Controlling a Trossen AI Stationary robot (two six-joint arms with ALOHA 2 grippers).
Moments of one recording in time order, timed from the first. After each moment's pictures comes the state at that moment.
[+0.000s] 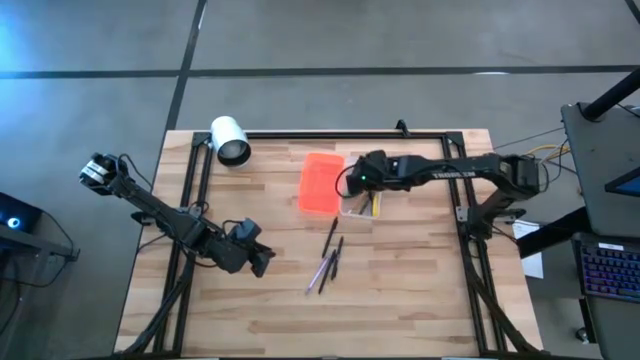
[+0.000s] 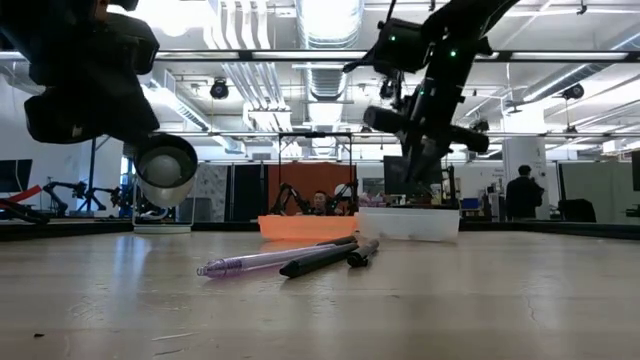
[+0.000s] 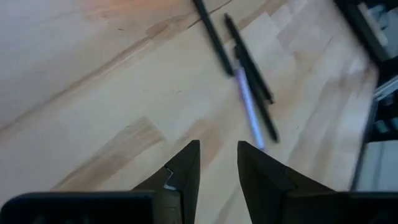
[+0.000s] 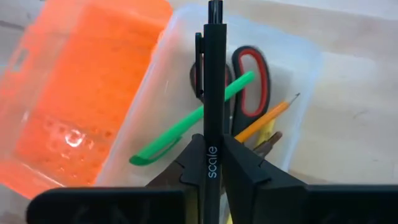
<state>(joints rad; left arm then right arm) -0.53 1.13 0.62 -0.31 -0.45 -1.28 -0.23 1.62 1.08 -0.64 0.36 1.05</state>
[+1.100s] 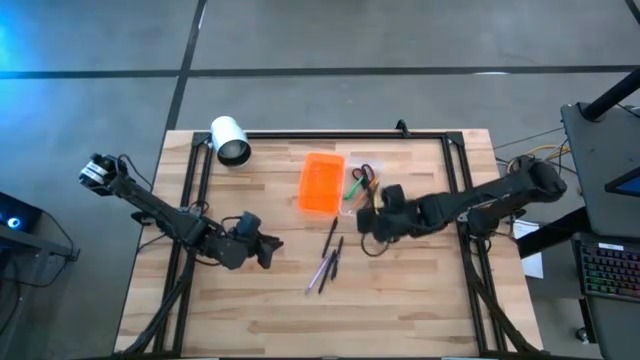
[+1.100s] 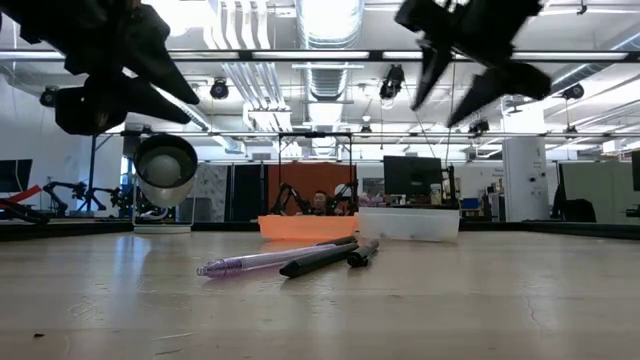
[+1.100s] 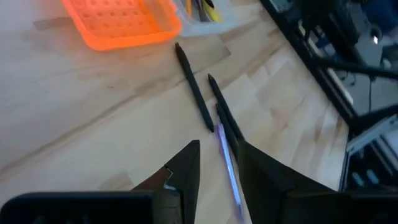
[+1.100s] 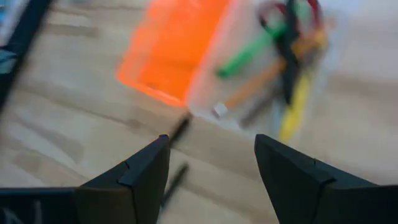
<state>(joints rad) -0.50 1.13 0.62 -0.18 -0.61 -1.27 0.26 1.44 1.08 -0.79 0.57 1.53</state>
